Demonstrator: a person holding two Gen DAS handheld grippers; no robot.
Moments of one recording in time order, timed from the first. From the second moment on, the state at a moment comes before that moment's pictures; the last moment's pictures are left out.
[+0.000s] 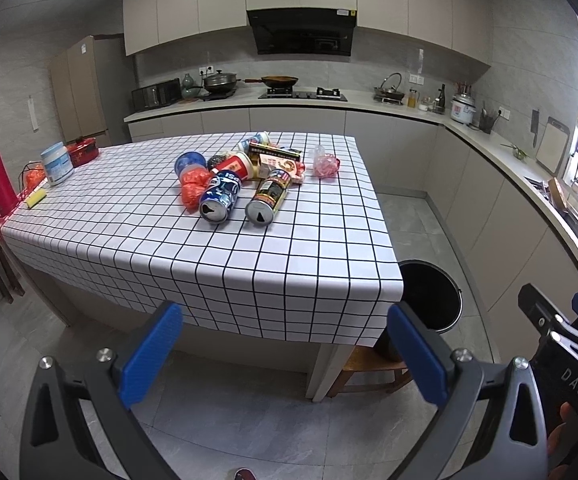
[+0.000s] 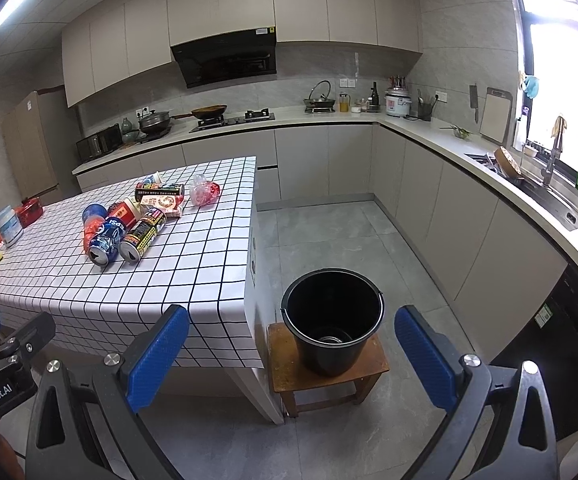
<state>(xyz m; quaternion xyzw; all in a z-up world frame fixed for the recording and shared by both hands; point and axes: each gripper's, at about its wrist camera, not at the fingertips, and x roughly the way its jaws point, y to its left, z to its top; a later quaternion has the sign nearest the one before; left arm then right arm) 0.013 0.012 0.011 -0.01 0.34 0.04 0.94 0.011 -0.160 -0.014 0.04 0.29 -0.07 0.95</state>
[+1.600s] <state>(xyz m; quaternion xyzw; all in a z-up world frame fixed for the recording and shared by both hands) 0.128 0.152 -0.023 0.00 0.37 0.06 0.93 0.132 -0.030 -0.043 0.05 0.32 -0.04 0.94</state>
